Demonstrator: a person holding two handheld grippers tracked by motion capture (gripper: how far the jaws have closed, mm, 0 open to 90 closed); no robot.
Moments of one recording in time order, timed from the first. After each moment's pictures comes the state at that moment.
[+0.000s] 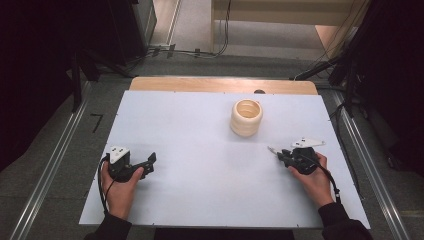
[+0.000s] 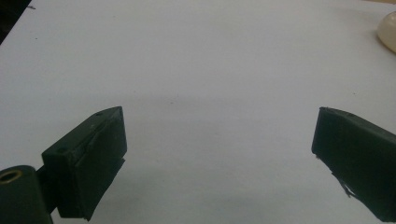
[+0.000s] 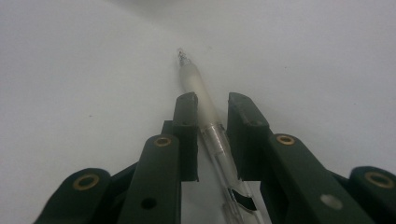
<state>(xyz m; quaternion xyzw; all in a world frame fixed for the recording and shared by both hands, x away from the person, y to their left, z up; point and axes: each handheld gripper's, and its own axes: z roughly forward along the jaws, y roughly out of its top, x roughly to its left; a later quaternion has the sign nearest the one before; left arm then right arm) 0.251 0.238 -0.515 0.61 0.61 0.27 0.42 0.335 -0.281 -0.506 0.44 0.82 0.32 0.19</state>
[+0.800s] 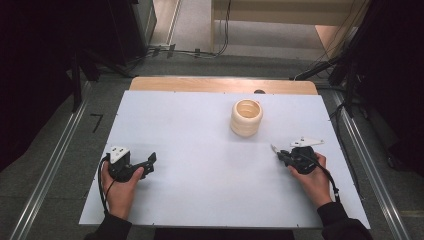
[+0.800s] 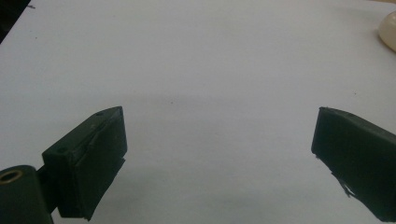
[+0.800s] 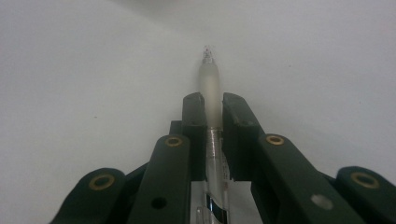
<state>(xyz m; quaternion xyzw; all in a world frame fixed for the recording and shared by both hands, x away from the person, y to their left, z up) 0.251 0.238 -0.515 0.61 0.61 0.27 0.42 0.336 -0.278 -0.504 0.44 0.82 0.32 0.18</state>
